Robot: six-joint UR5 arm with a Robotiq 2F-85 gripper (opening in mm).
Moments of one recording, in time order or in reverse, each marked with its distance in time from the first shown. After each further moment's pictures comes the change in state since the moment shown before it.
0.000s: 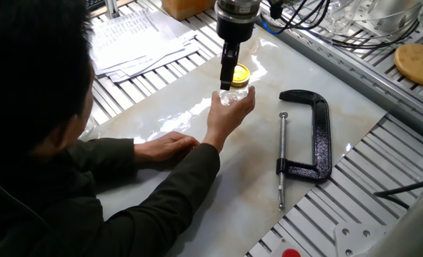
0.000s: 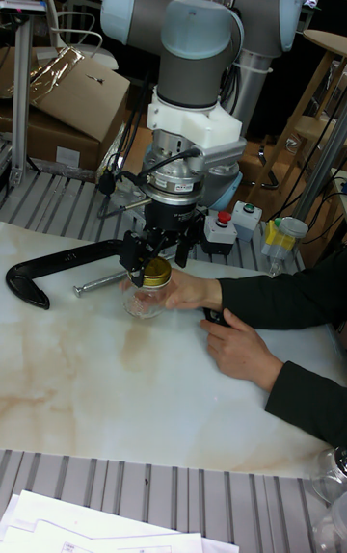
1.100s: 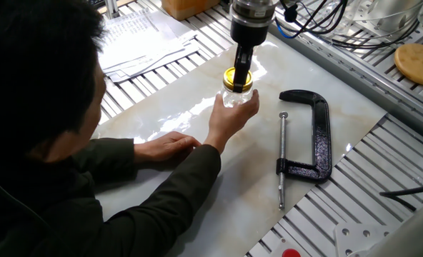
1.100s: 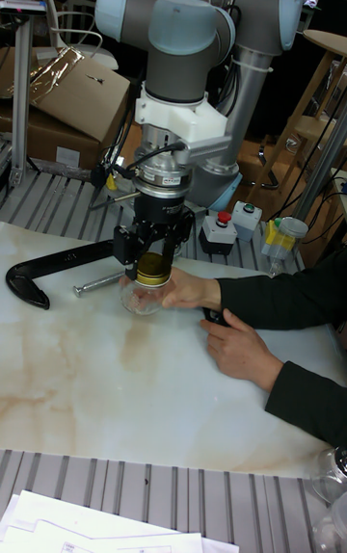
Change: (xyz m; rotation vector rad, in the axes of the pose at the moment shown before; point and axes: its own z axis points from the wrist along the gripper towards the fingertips) arm 0.024 0.000 0.003 0.000 0.005 0.024
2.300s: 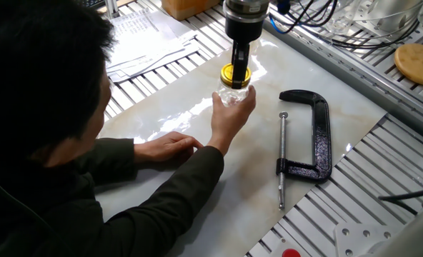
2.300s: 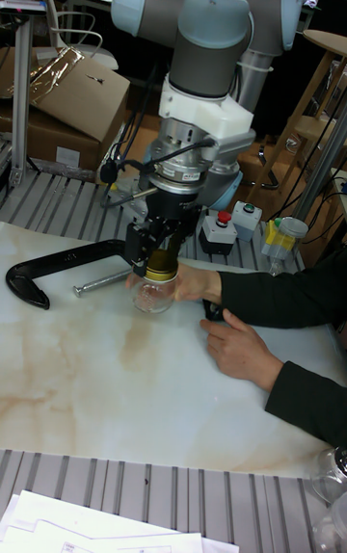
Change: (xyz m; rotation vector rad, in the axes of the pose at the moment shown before) arm -0.009 0.001 -0.016 0.048 0.058 -0.135
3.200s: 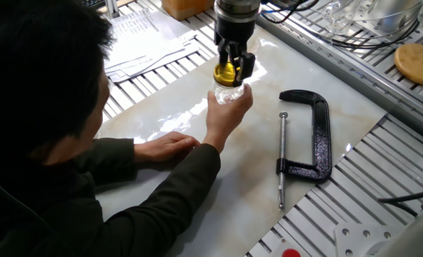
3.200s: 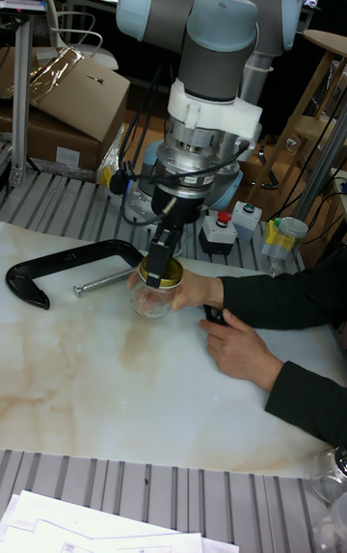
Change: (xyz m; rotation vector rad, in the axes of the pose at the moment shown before) arm -0.015 -0.002 0.002 0.022 -0.014 -0.517
